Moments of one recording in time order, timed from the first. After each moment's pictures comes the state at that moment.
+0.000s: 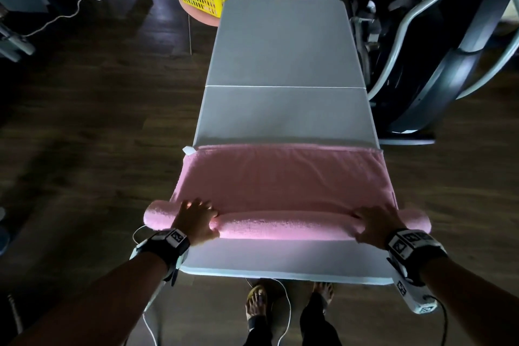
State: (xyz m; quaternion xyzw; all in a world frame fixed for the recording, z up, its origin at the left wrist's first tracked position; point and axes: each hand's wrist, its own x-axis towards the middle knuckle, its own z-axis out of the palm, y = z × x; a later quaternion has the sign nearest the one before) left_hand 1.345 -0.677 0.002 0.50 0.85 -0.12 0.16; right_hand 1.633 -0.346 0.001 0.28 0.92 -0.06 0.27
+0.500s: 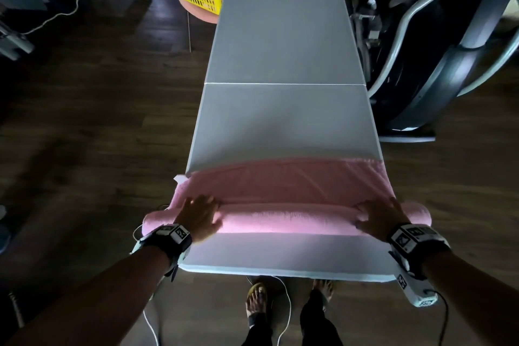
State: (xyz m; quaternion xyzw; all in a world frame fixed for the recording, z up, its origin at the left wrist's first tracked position) left_hand 1.348 -0.671 0.000 0.49 0.85 -0.10 0.16; right_hand 1.631 -0.343 0.012 0.29 0.93 -0.07 0.23
